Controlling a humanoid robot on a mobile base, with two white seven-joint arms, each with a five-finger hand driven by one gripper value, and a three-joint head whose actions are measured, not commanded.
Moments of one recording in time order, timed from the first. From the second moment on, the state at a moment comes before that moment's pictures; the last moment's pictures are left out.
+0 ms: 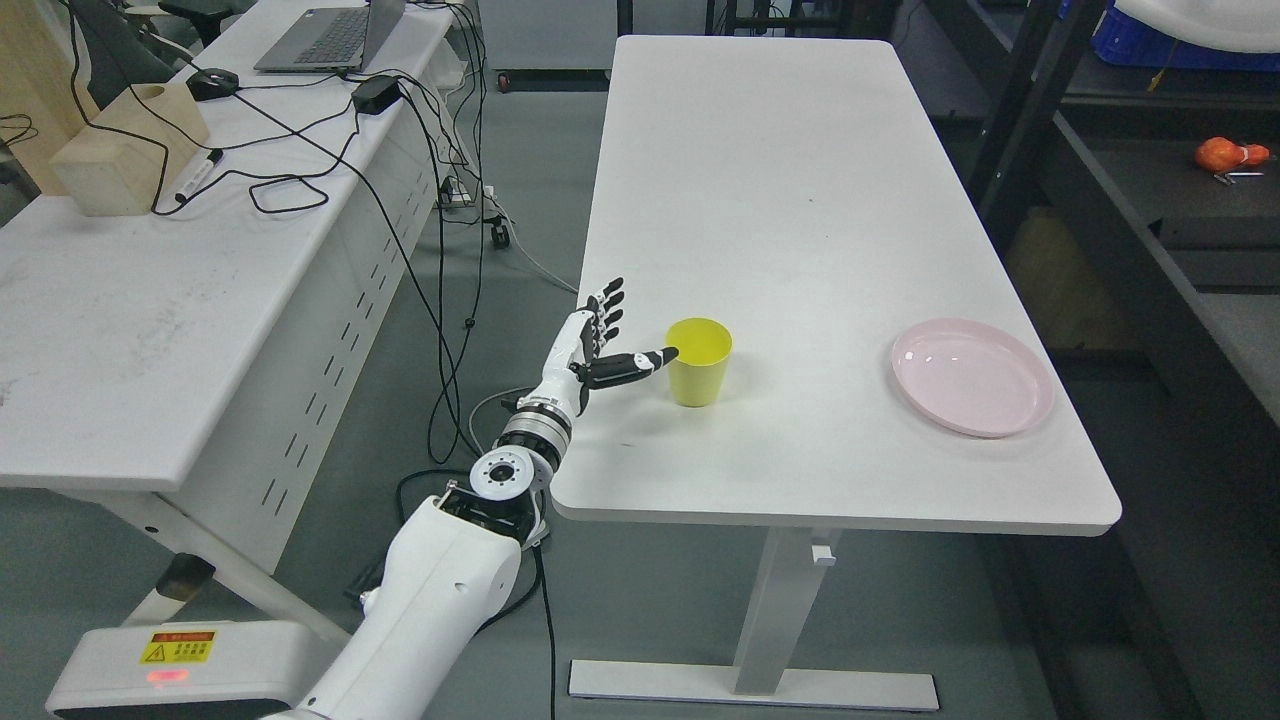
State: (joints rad) left arm -0.79 0.00 -0.43 -0.85 0.36 -0.04 0.13; right arm 0.00 0.00 0.00 -0.24 0.00 0.09 -0.12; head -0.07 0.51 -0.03
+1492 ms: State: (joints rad) left arm -0.84 0.00 -0.60 -0.79 0.39 -0.04 0.02; right arm 0.00 0.00 0.00 -0.24 0.00 0.09 -0.12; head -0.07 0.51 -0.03
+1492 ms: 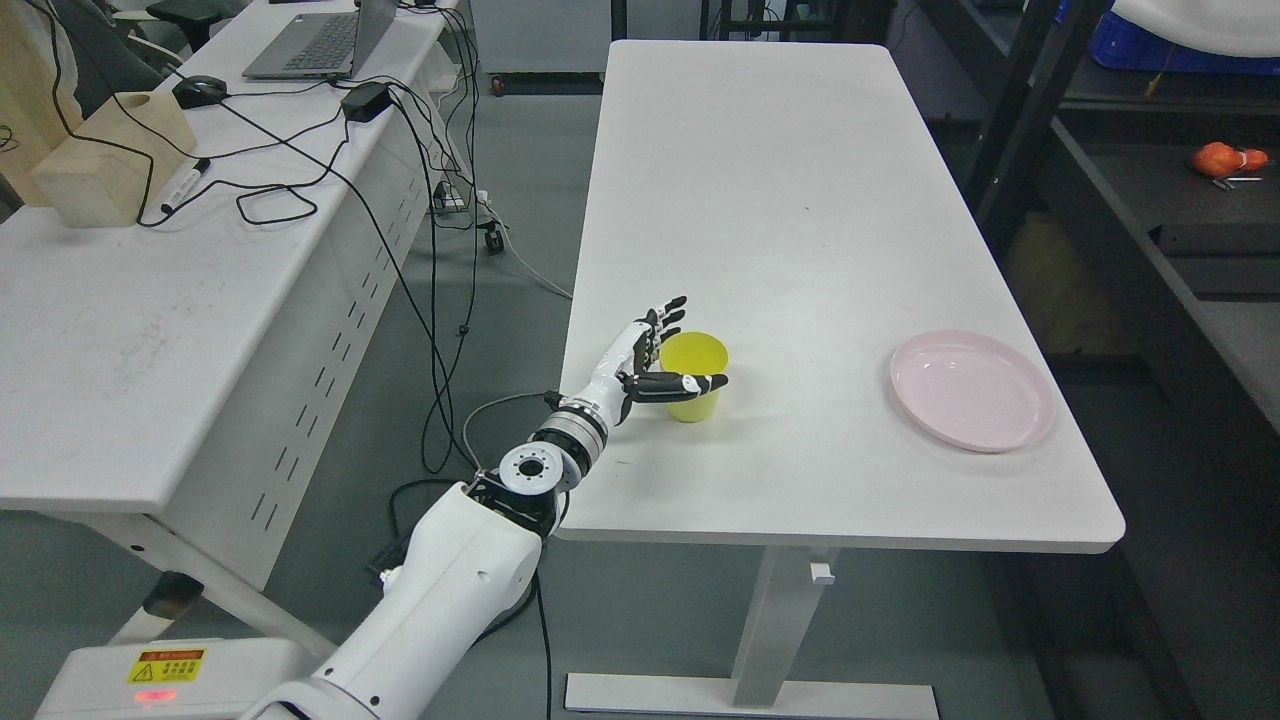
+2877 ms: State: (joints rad) left arm -0.75 0.00 -0.52 -0.80 0.39 -0.31 0.02; right arm 0.00 0.00 0.00 -0.24 0.00 0.09 -0.12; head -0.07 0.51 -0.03
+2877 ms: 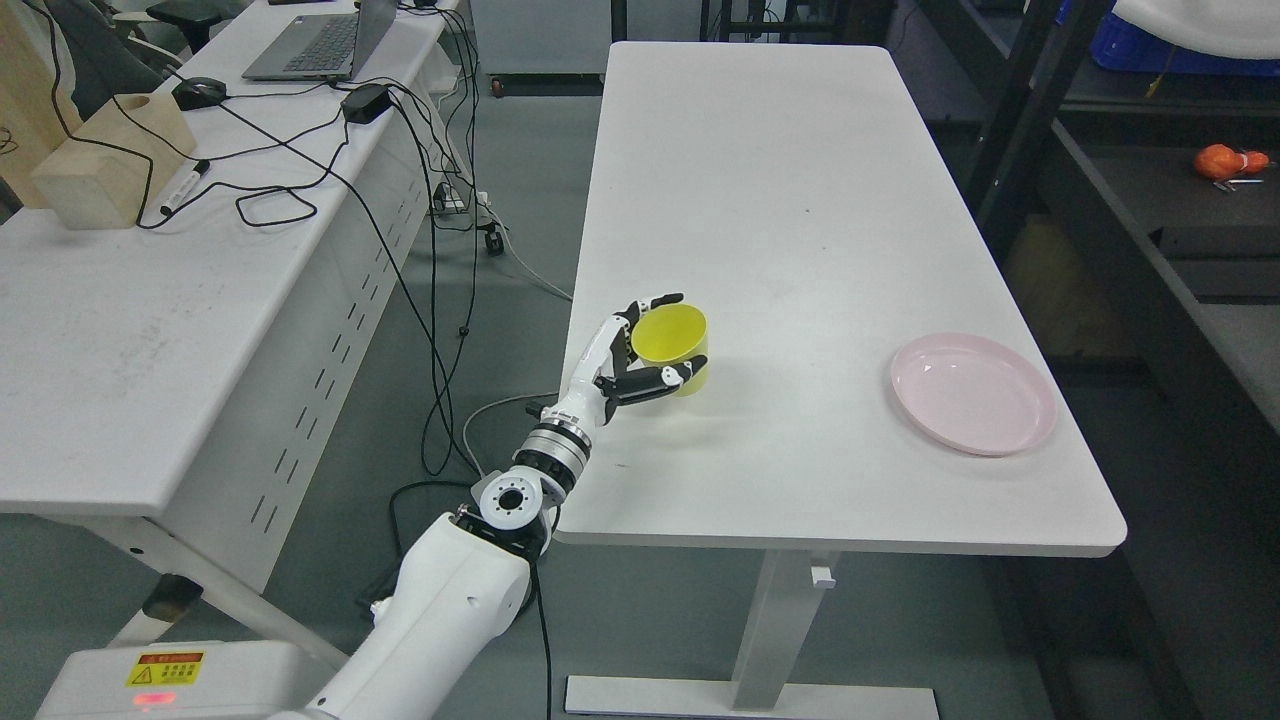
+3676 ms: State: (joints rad) left arm -0.52 0.00 -0.37 -1.14 0.38 -0.34 0.02; right arm 0.00 0.00 0.00 -0.24 0.00 0.09 -0.12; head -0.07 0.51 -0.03
